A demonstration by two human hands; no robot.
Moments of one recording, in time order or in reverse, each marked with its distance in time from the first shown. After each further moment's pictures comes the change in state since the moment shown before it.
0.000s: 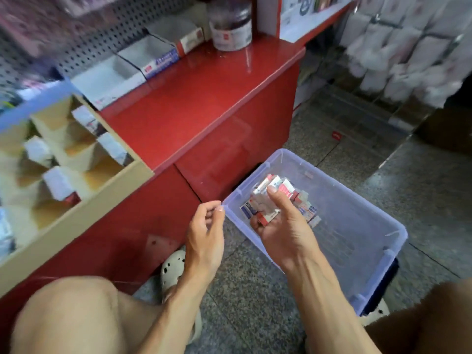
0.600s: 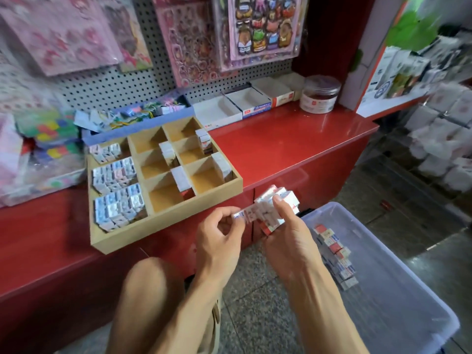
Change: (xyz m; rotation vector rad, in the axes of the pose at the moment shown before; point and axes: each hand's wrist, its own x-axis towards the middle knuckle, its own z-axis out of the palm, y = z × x) left_hand -0.021 0.062 -0.120 -0.067 0.275 0.132; right_hand -0.037 0.050 0.115 -0.220 -0.277 0.075
